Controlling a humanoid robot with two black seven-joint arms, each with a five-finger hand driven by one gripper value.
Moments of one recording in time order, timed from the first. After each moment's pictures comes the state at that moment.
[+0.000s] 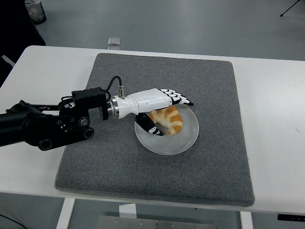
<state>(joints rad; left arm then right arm) -1.02 0.46 -0.09 -1.27 1.34 0.20 -0.35 0.05 0.00 -0.01 0.12 0.06 0.00 -0.03</state>
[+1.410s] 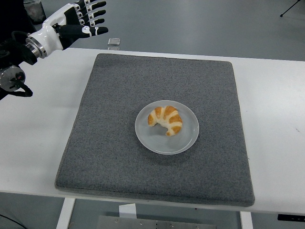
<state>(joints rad) -1.01 0.72 -0.36 -1.06 0.08 -0.21 -0.33 0.05 0.00 -0.01 0.12 0.06 0.00 -0.03</state>
